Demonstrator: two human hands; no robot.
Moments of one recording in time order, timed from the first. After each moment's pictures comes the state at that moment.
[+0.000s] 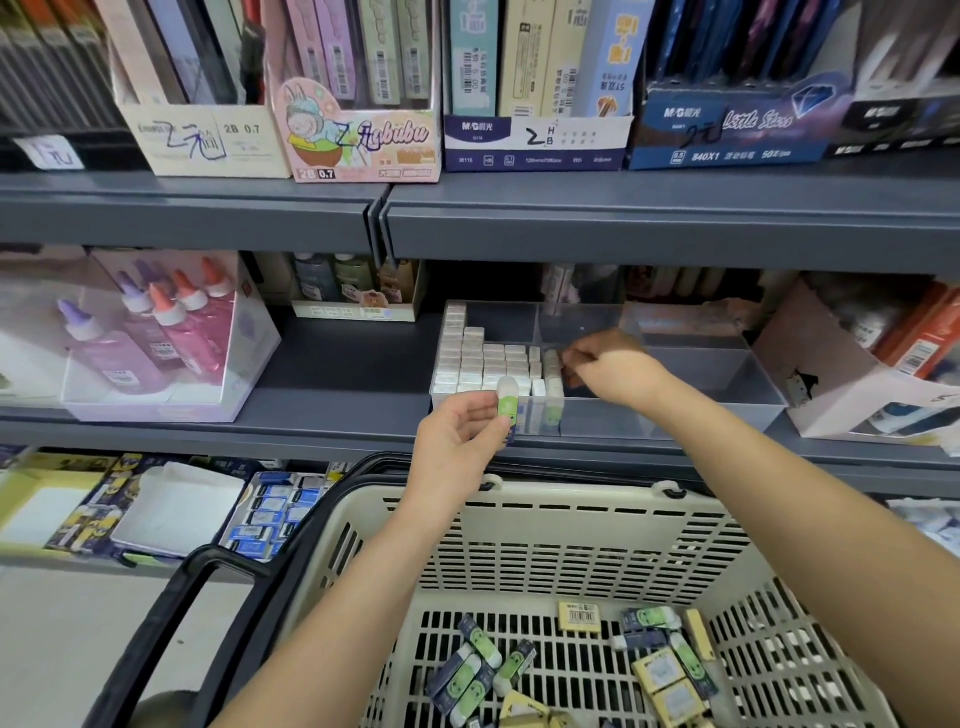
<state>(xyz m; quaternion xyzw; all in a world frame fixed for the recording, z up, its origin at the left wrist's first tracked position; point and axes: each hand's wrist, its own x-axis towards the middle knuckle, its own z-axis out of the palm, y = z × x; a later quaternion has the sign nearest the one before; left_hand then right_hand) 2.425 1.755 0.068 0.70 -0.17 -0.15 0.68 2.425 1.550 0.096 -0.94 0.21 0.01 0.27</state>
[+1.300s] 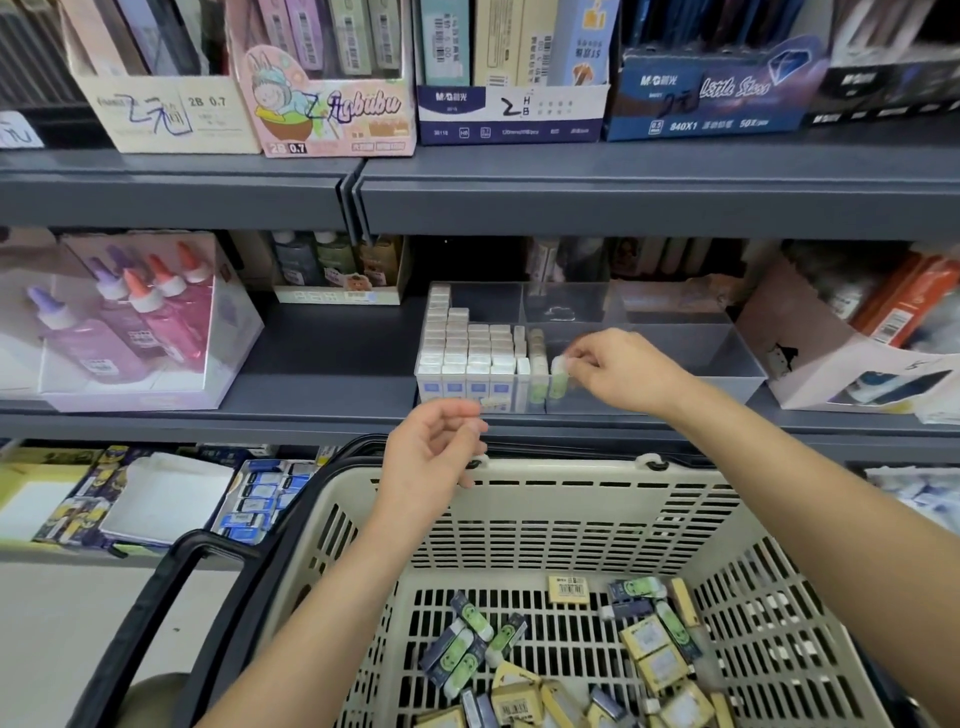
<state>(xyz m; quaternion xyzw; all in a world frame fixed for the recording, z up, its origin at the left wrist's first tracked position) 2.407 1.777 0.059 0.70 -0.18 -0.13 0.68 2.380 1.555 0.104 -0.97 0.12 0.00 0.22</state>
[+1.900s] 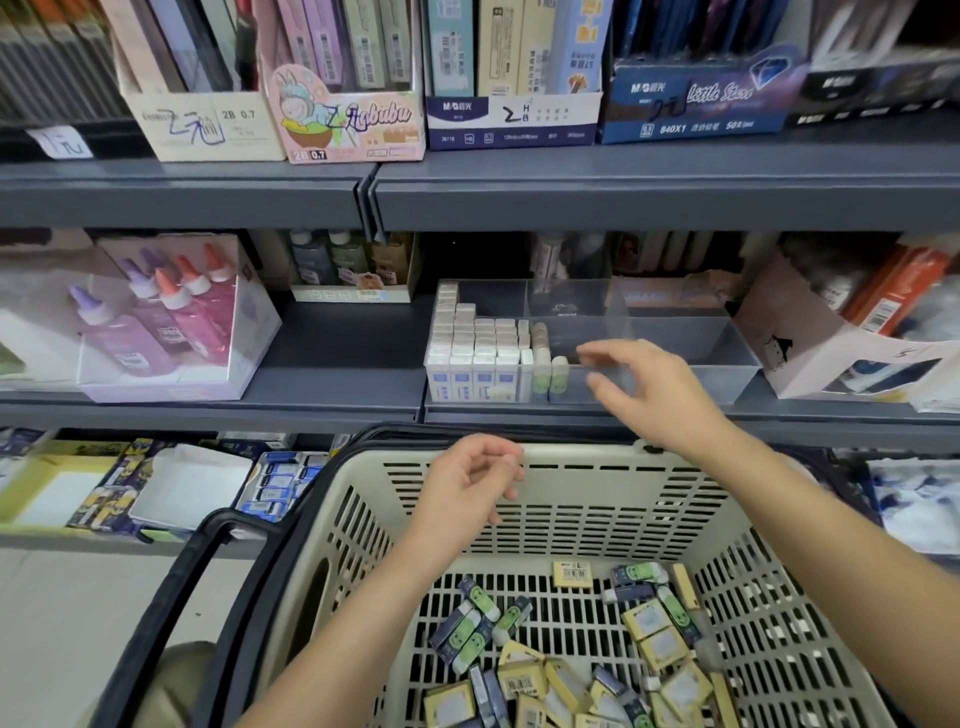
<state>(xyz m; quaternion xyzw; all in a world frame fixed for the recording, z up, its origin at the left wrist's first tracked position) 2.373 1.780 0.046 0.72 -0.22 -0.23 0.62 2.327 1.561 0.086 -0.94 0.08 -0.19 0.27</state>
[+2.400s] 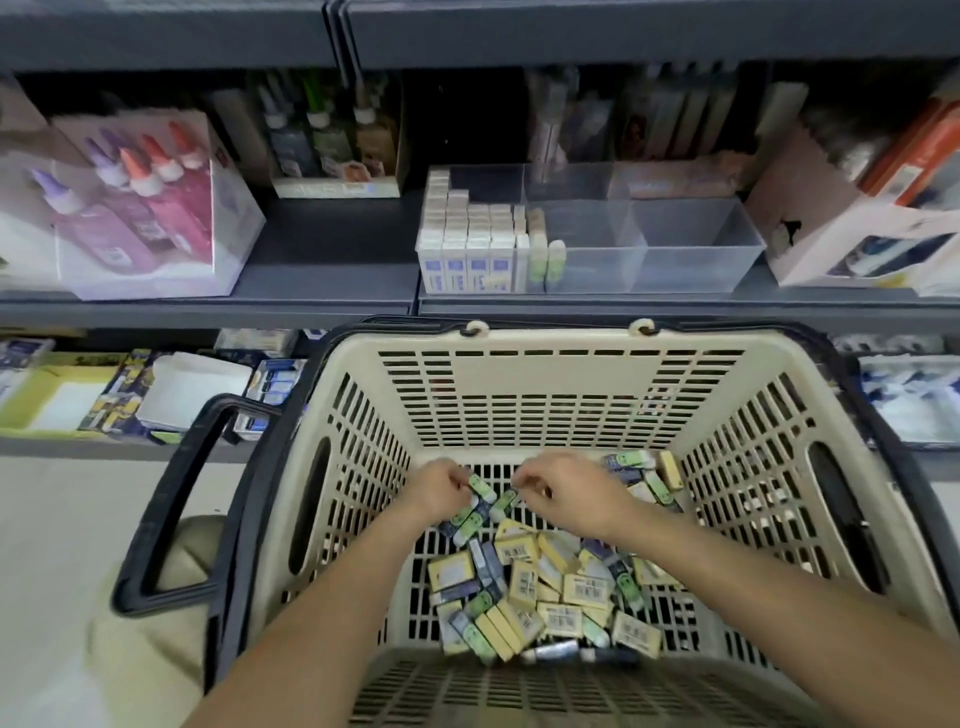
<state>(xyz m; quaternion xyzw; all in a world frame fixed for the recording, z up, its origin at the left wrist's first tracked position) 2.360 1.822 -0.086 0.89 -0.14 -0.36 0.23 2.249 1.665 -0.041 -0.96 0.01 0.11 0.25</state>
